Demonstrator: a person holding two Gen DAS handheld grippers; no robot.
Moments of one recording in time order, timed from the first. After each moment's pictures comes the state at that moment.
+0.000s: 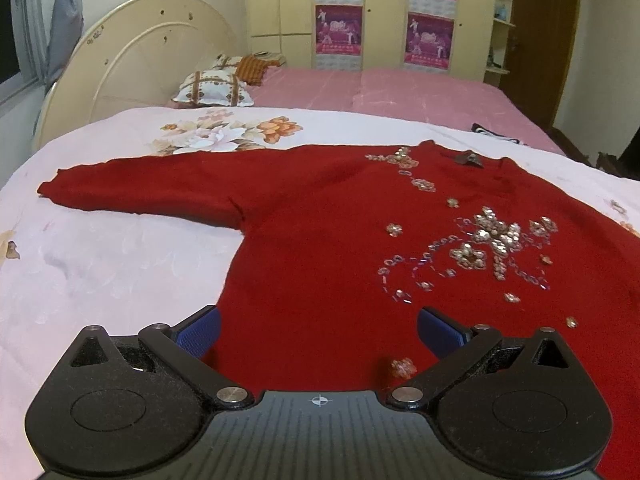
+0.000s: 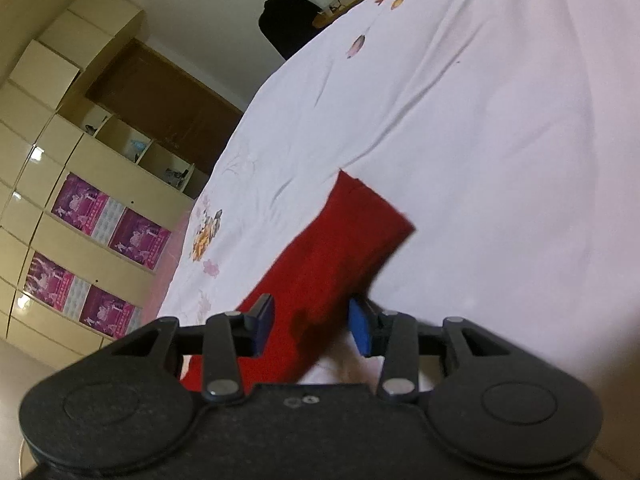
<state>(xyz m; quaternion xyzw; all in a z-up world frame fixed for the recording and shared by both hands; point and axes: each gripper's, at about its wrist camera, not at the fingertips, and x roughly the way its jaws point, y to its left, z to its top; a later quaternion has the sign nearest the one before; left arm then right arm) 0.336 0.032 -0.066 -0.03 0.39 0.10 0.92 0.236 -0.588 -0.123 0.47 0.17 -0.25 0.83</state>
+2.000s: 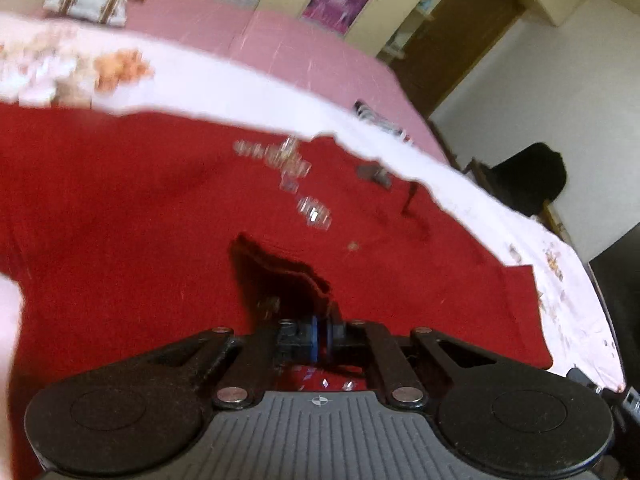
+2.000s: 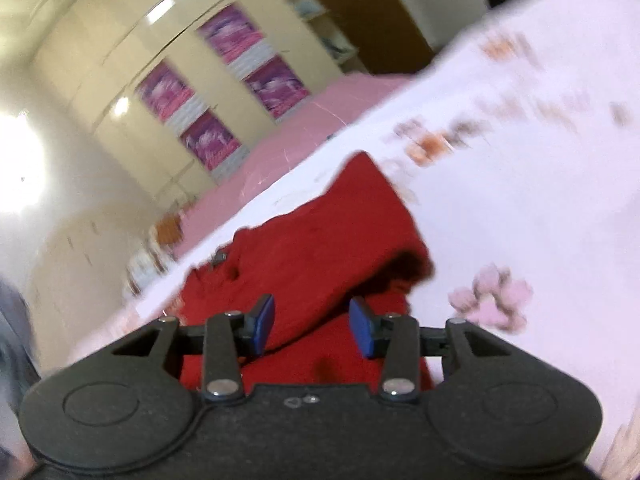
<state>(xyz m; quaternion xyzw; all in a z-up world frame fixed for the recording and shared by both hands) 0.480 0.052 -0.104 -0.20 0.43 -0.14 0.87 0.307 -0.290 -0.083 0.39 0.26 -0.01 0.88</state>
